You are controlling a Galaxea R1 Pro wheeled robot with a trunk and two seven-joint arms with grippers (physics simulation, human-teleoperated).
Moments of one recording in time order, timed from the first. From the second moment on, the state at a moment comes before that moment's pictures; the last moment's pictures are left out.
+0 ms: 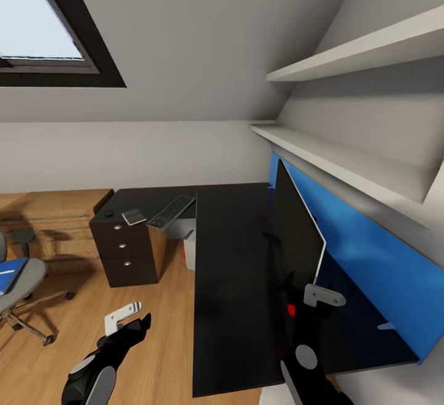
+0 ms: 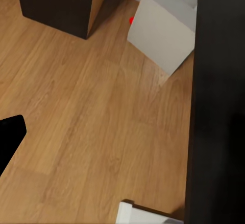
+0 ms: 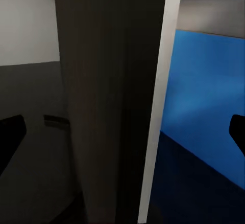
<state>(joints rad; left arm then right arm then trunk) -0.05 -0.01 -0.03 -1.56 0.49 0.50 0.41 -0.19 0.09 0.21 -1.32 0.11 -0.08 -0.69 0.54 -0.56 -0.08</state>
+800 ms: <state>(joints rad) -0.05 -0.01 -0.03 -1.56 0.49 0.50 0.41 -0.19 0.09 0.21 -1.31 0.11 -0.08 -0.69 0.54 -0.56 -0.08</state>
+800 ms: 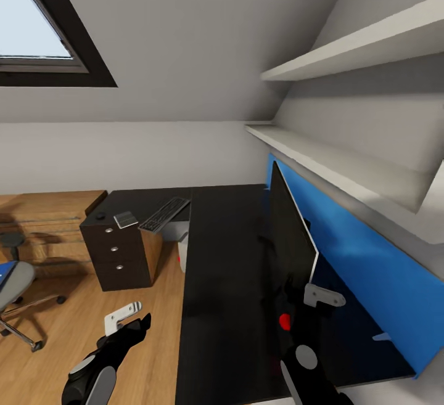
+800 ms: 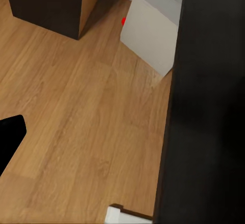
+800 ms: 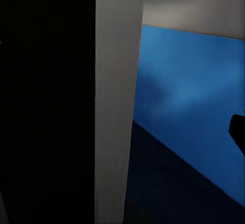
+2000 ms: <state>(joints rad) -0.05 0.00 -0.03 -1.56 0.49 0.50 0.41 -0.19 0.09 0.21 -1.31 0.11 -0.08 -0.69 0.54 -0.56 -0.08</state>
